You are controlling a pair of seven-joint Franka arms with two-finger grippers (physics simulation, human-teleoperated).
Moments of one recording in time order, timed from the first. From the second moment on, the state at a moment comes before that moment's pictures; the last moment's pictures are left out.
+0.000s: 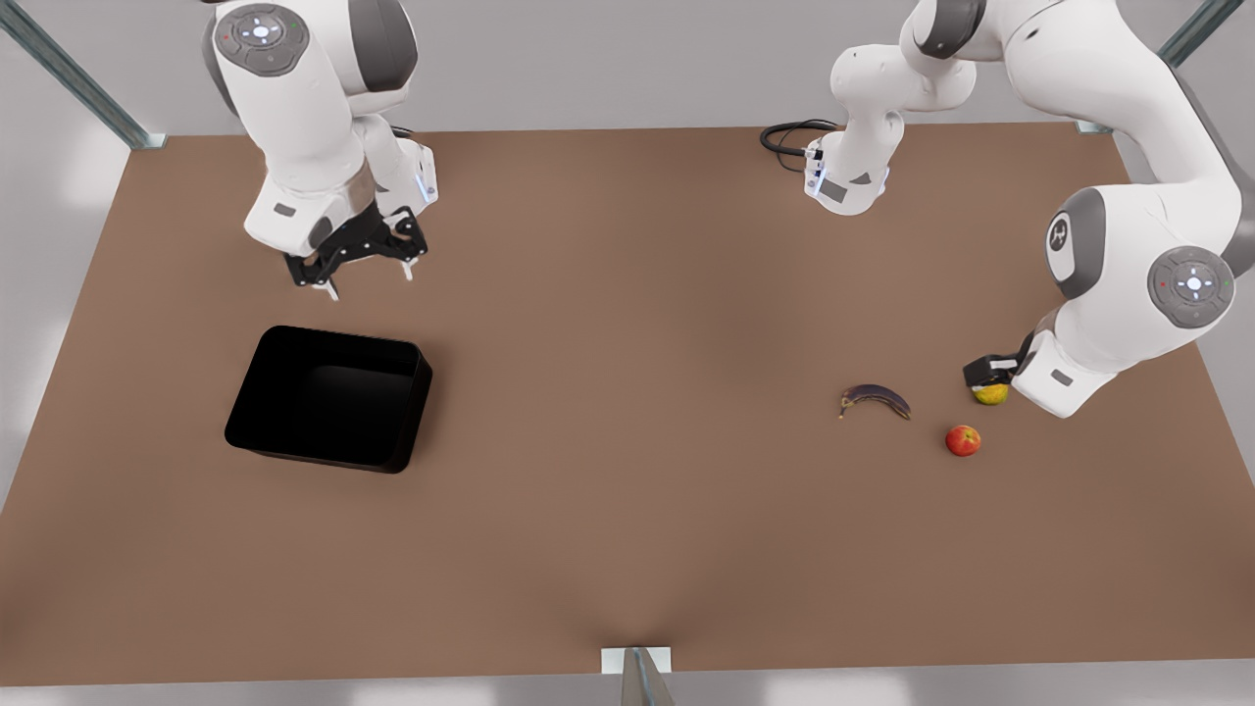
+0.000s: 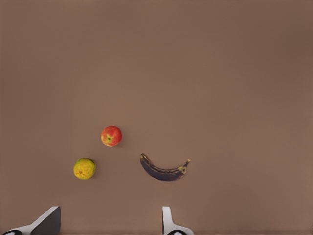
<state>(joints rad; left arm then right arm) -0.09 0.32 0.05 -1.30 0.08 1.52 -0.09 0.25 -0.01 0.20 -1.48 -0.14 1.56 0.05</state>
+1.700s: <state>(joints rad) 0.19 0.50 0.01 -1.97 0.11 2.32 0.18 0.14 0.49 0.11 -1.98 -0.17 2.24 0.41</state>
